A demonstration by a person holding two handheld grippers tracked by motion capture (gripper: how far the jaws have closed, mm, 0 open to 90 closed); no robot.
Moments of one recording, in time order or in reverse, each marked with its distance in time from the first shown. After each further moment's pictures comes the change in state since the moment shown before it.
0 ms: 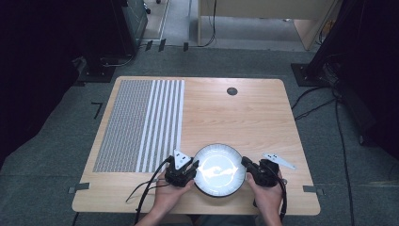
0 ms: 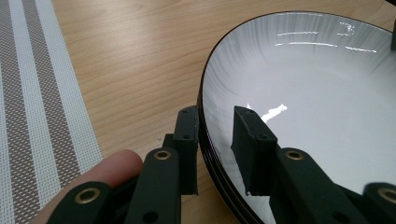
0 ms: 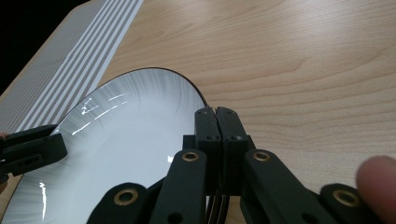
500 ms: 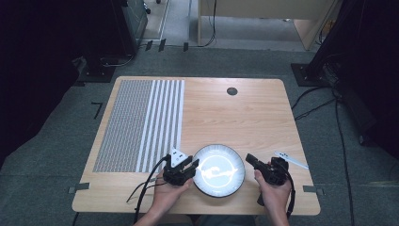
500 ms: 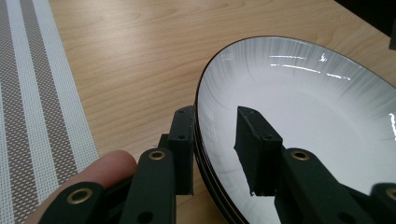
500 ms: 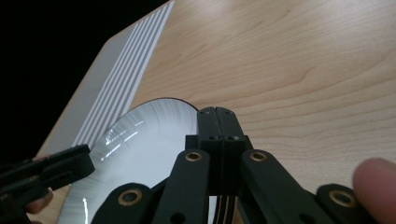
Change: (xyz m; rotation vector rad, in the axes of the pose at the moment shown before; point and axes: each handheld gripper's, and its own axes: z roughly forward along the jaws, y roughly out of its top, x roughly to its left) left arm 0.003 0.006 -0.007 -0.014 -0.040 -0.047; right arm -0.019 0.011 -0.012 -0.035 0.129 0.132
